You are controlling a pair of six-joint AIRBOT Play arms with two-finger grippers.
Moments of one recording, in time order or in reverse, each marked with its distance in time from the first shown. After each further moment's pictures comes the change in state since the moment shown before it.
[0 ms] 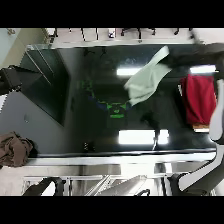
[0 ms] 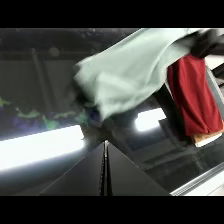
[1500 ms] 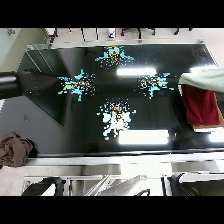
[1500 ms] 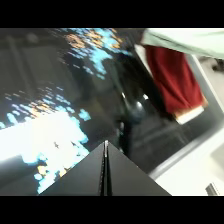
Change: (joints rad) left arm -0.181 -0.014 0.000 0.001 -0.003 0.000; right arm -0.573 0.230 -0.115 -0.397 -0.108 0.248
